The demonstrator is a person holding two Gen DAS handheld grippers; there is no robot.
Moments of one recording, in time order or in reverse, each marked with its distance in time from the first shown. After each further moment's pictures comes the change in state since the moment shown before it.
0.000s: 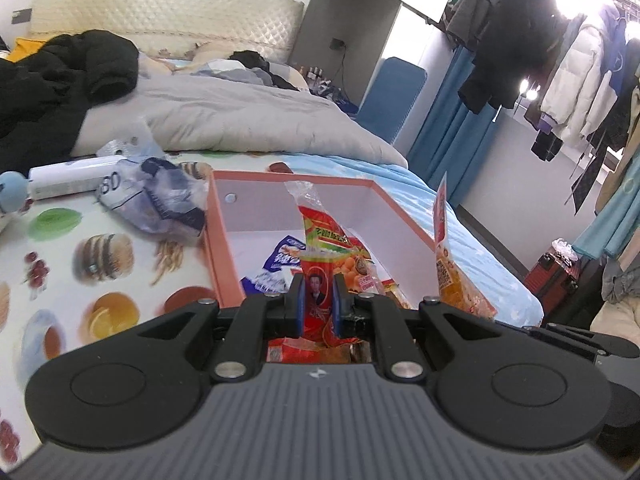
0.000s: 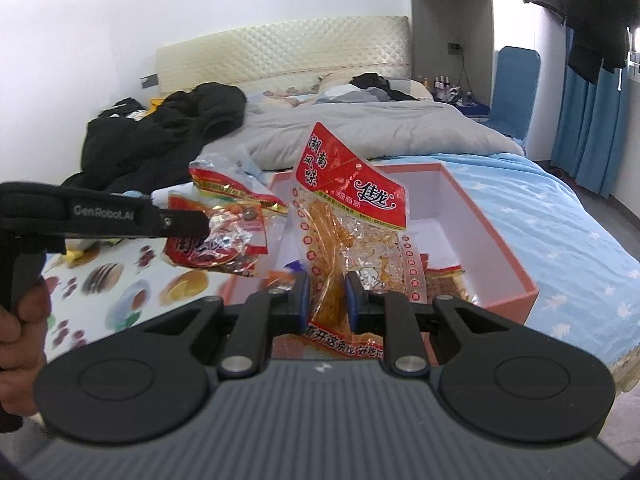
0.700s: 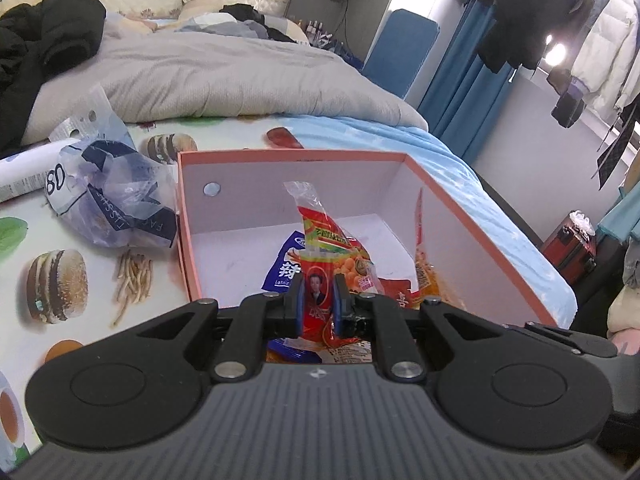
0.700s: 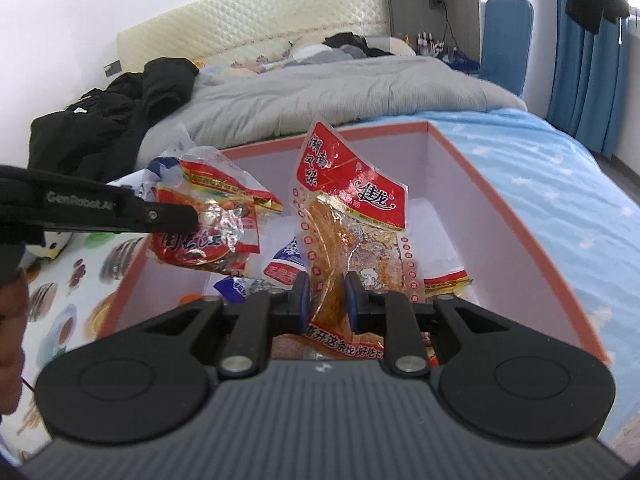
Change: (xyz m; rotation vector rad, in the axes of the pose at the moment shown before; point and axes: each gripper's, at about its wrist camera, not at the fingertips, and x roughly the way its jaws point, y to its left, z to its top) left arm 0.161 0.032 0.040 0.023 0.144 0.003; right arm 0.133 -0.052 0.007 0.080 0.102 -0.018
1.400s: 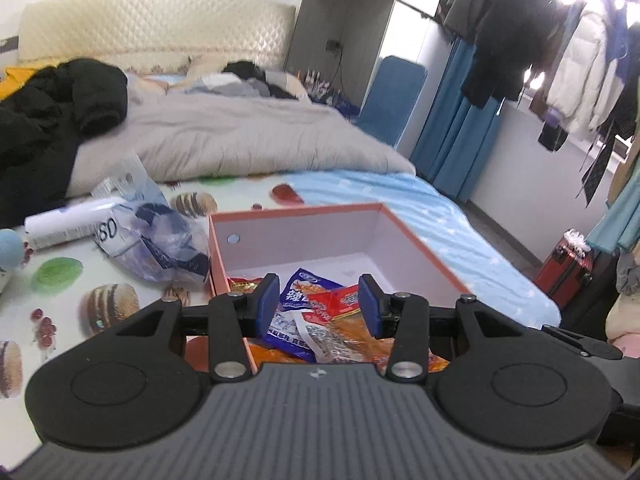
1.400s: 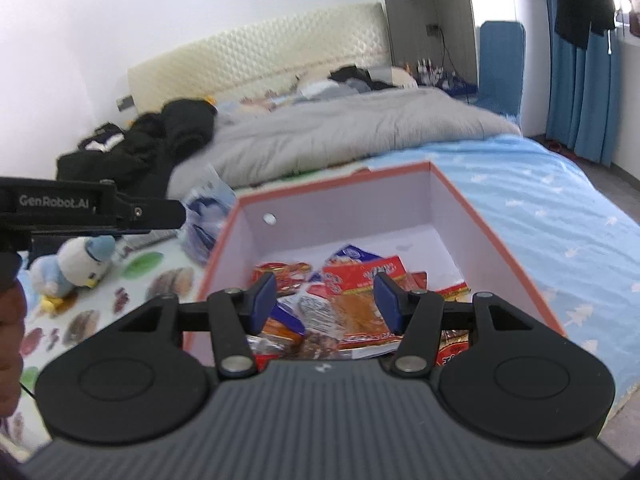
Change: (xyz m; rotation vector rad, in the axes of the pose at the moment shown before) left arm -0.144 -0.031 -0.008 0.046 -0.159 0.030; right arm -0.087 0.022 0.009 0.037 -0.106 0.031
